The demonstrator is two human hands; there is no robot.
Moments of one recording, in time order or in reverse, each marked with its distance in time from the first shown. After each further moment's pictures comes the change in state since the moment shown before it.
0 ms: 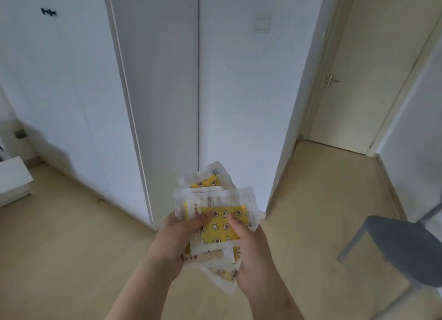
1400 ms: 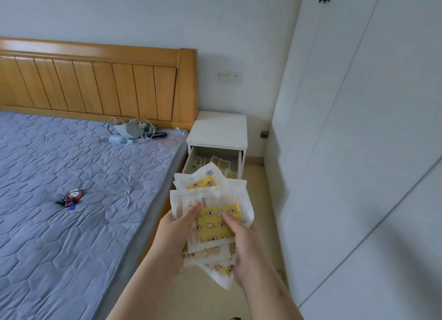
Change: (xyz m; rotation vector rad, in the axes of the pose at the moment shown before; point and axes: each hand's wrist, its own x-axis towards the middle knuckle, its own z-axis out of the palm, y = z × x) left_hand 0.425 0.298 -0.712 -0.409 1.181 0.206; right_hand 0.494 0.260 0.826 -0.390 -0.908 0.654
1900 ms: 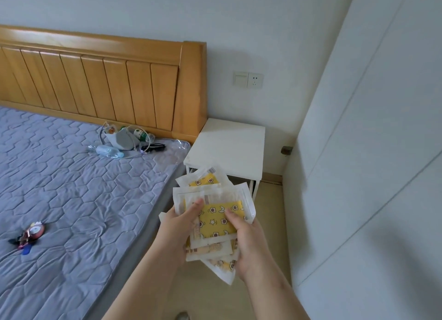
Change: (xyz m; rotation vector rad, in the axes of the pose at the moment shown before) left_hand 0.298 0.099 0.117 -0.069 0.123 -0.034; right_hand 0.316 -0.156 0.024 -0.060 -0.042 0.097
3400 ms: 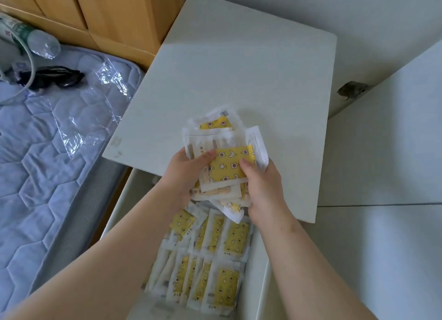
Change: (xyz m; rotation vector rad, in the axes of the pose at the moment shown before) left_hand 0.593 -0.044 0.099 0.114 0.027 -0.288; right_hand 0.586 -0.051 -0.049 -0.267 0.242 0.106
